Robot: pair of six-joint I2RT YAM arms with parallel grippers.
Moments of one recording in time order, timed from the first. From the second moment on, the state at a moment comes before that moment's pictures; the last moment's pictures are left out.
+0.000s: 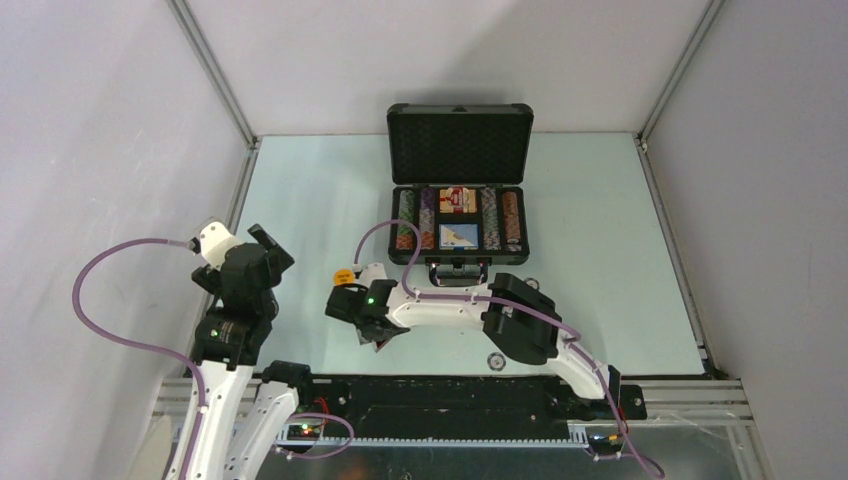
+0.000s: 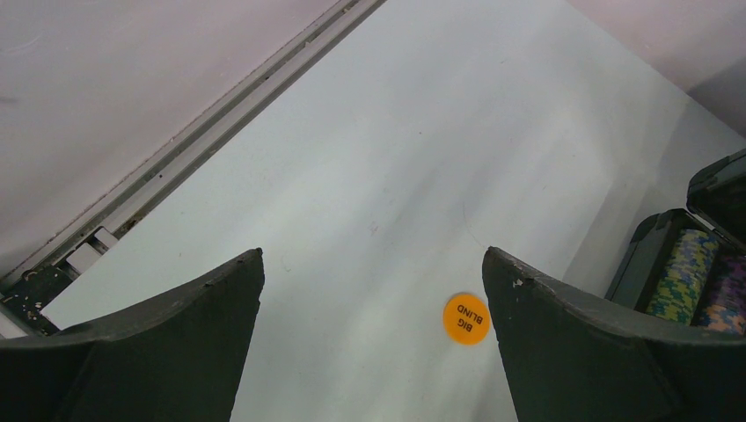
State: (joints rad) left arm -0.14 0.56 0.79 -0.72 -0.66 -0.53; right arm 1.31 2.25 1.81 -0.87 0.36 0.96
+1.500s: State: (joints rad) left arm -0.14 0.56 0.79 -0.72 -0.65 -0.53; right arm 0.78 2.05 2.00 -0.95 0.32 0.57
